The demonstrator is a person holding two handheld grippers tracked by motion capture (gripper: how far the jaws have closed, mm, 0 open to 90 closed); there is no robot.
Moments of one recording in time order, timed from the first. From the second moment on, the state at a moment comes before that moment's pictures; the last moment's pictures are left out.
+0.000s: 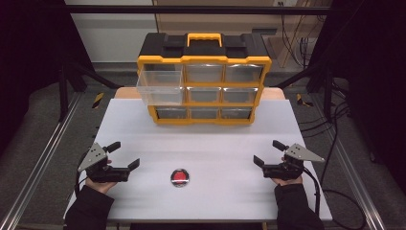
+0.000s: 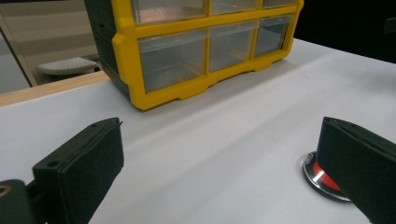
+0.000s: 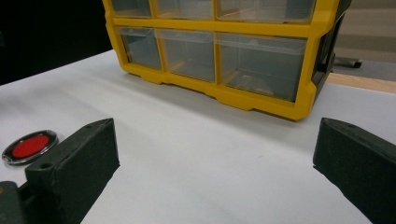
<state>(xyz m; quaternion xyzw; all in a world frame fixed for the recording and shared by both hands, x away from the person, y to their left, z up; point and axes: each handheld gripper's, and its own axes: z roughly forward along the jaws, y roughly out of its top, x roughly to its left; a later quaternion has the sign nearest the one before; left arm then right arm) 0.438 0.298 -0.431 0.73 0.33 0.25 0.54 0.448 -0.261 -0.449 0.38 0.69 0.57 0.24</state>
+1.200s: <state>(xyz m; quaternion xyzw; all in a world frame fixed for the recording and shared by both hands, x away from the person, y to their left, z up) 0.440 0.228 -0.431 0.80 0.31 0.19 0.47 0.449 -0.260 -0.450 0.38 0.70 0.56 0.24</state>
